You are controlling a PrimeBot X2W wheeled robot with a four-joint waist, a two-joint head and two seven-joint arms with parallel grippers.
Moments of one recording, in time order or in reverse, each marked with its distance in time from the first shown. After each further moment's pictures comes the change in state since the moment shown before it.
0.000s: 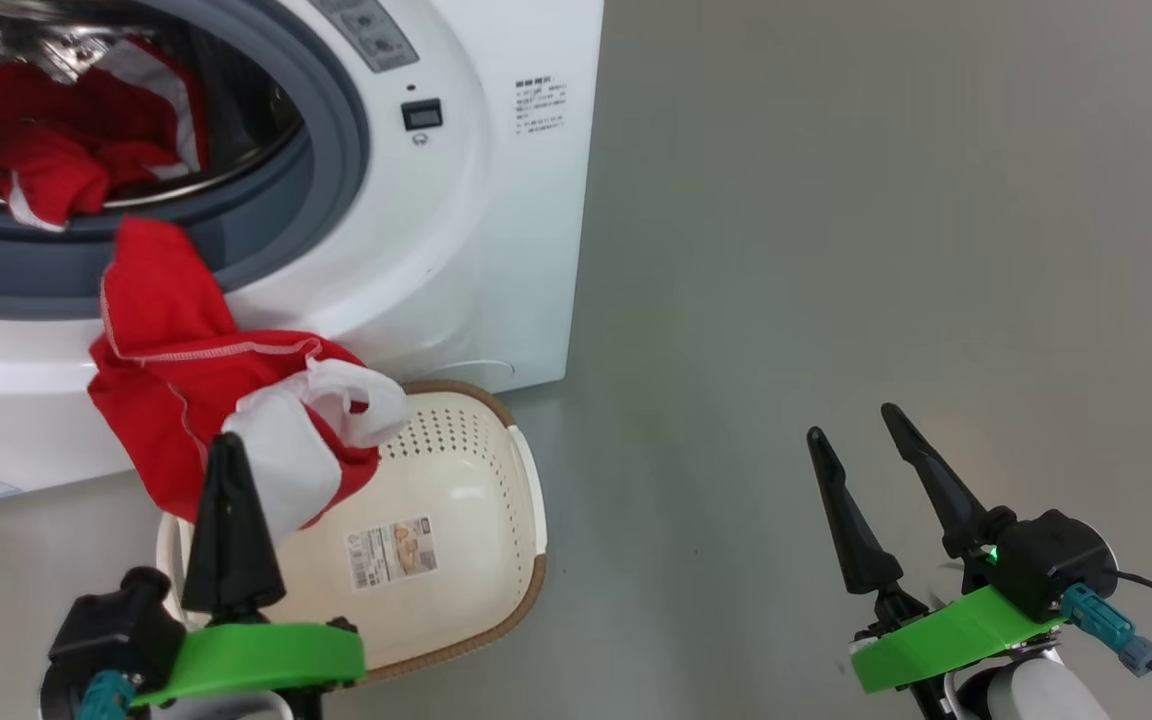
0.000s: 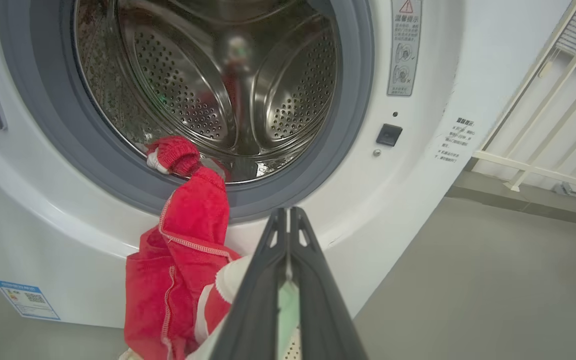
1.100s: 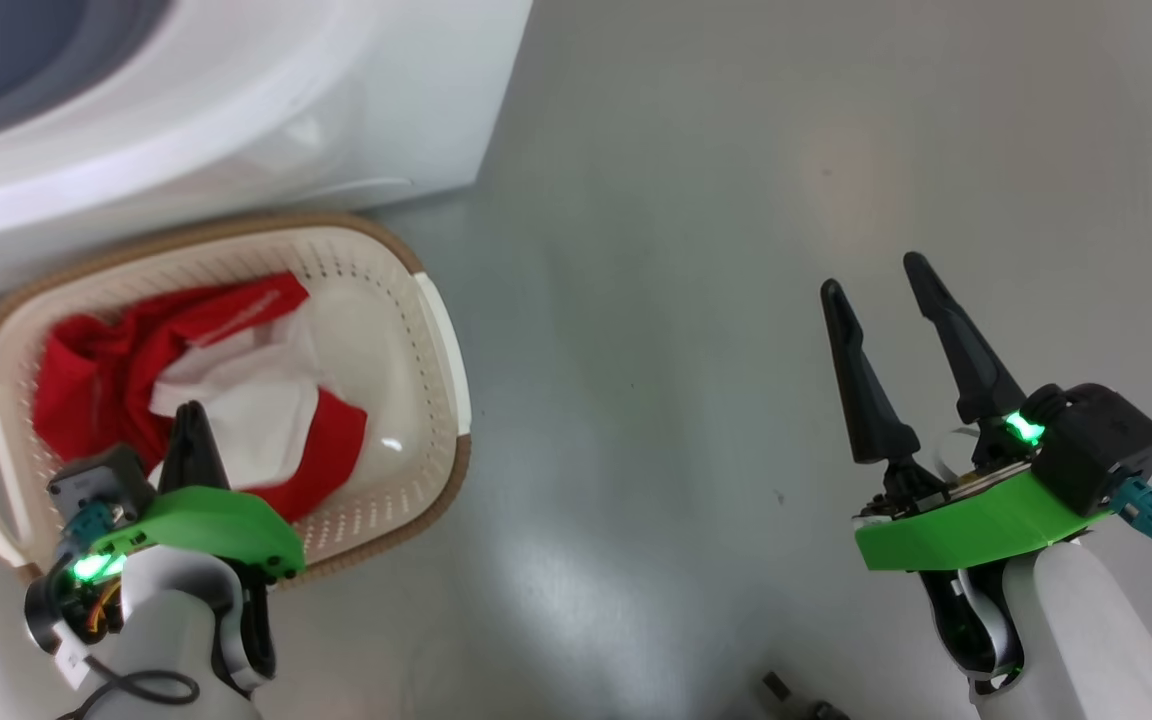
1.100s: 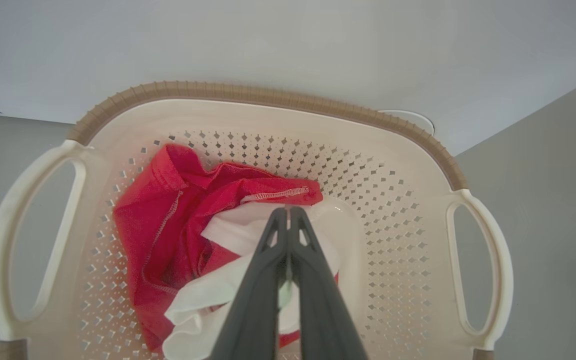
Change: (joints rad) left arm -0.385 -0.033 0.169 0.730 0.014 -0.168 0.000; right arm -0.175 0.000 -0.007 -0.059 0.040 0.000 0.000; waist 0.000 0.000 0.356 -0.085
